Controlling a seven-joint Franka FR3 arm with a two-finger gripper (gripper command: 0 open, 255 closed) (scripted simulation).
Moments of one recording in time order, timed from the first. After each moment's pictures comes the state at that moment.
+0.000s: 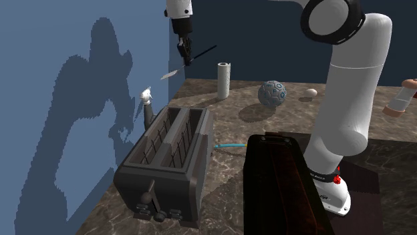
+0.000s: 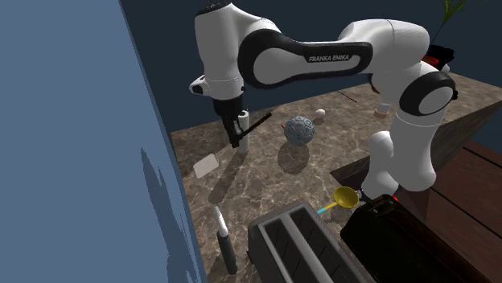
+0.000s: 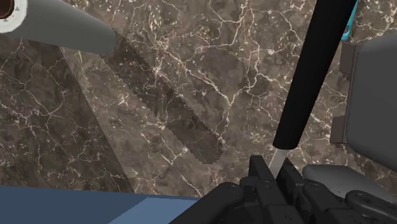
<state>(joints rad) 0.19 0.17 -0.05 -1.36 -0.01 1.47 -0.34</state>
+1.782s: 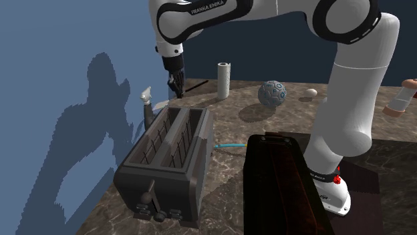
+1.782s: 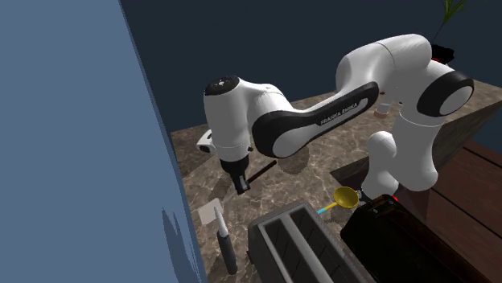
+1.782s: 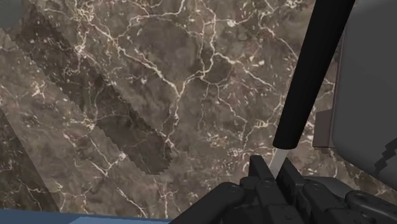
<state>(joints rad) 0.28 0.13 0.02 -1.70 -0.01 1.77 -0.18</state>
